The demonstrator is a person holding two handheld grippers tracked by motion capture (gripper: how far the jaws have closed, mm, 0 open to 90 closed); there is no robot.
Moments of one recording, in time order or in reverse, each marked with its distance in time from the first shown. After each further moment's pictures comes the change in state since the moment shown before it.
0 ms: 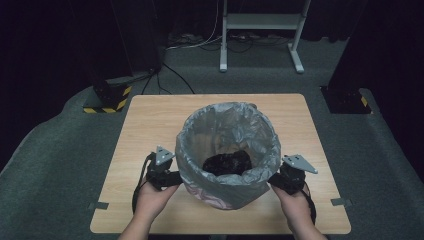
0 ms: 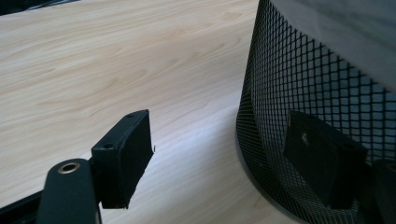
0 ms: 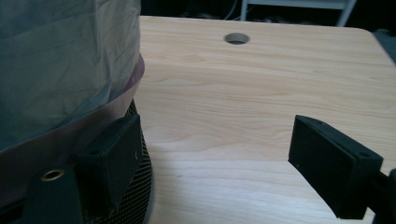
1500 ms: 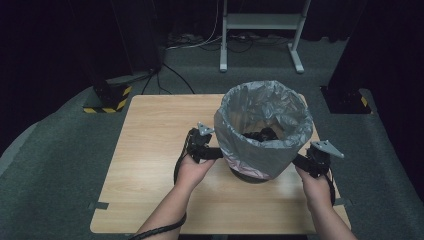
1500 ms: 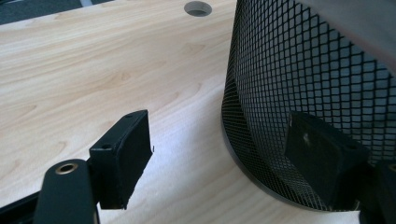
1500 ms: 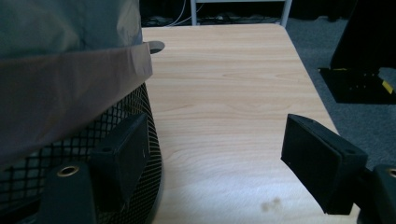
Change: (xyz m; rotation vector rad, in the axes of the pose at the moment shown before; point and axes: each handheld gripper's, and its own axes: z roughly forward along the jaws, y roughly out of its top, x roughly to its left) left arm -0.037 0.070 0.094 0.023 -0.061 -0.001; right arm -0.084 0.013 0.028 0.007 -0.150 0.086
